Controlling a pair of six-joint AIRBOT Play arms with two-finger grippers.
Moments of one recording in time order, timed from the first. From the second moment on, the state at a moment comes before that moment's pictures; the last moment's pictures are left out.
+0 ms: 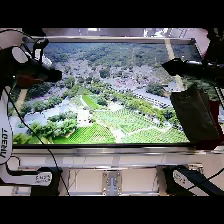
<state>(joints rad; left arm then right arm) 0.00 -1.48 1.62 1.43 -1.24 -1.32 -0.10 -1.08 1.31 -0.85 0.96 1.19</state>
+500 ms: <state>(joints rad) 0.09 -1.53 1.62 1.91 -0.79 -1.51 -0.10 -1.08 1.31 -0.85 0.93 1.19</state>
